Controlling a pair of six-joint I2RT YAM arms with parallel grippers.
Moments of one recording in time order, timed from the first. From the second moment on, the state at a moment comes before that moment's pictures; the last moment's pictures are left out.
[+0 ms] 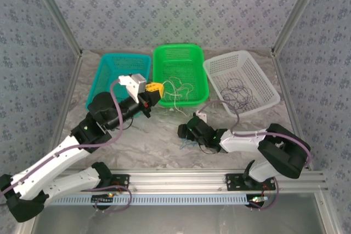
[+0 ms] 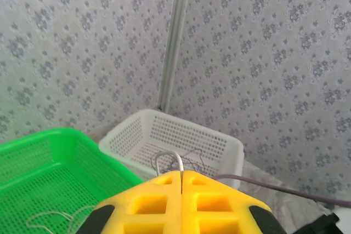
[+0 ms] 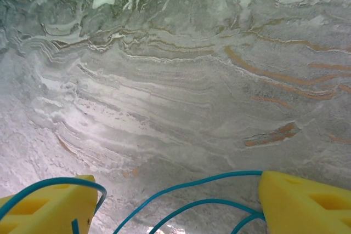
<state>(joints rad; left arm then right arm) -0.87 0.86 0.95 -0.04 0.03 -0.19 0.94 1.44 0.51 0.11 0.22 0.93</state>
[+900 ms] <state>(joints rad) -0.62 1.22 1.45 -0.11 0.14 -0.12 0.91 1.40 0.40 0.28 0.20 0.98</state>
